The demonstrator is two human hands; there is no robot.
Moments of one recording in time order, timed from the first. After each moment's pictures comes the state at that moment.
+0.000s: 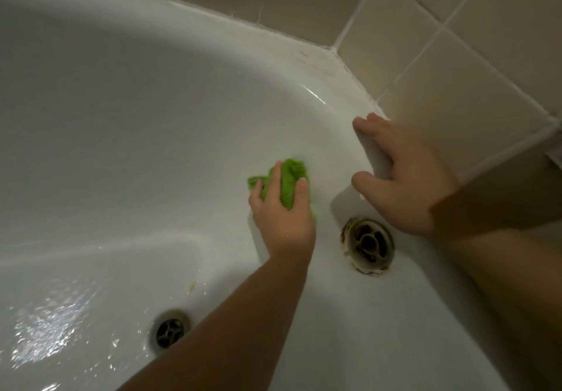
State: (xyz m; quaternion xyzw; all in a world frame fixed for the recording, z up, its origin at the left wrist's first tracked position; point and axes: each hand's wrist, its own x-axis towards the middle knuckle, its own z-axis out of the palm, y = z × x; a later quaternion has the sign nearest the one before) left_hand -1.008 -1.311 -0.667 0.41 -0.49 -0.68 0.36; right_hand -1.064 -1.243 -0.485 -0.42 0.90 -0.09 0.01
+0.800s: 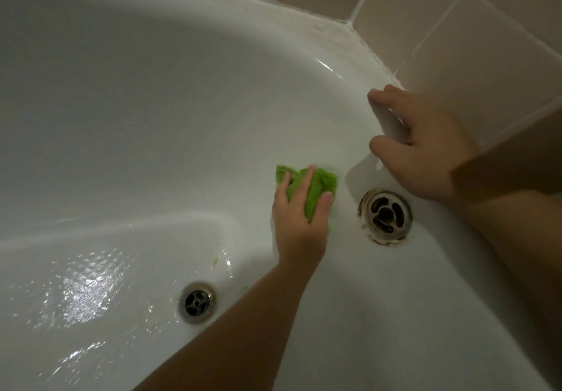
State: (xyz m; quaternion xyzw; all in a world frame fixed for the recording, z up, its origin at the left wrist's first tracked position) left_hand -0.982 -1.283 -0.709 0.33 -0.63 -0.62 0.34; right_hand -1.058 -1.247 -0.481 -0.42 0.90 -0.10 0.01
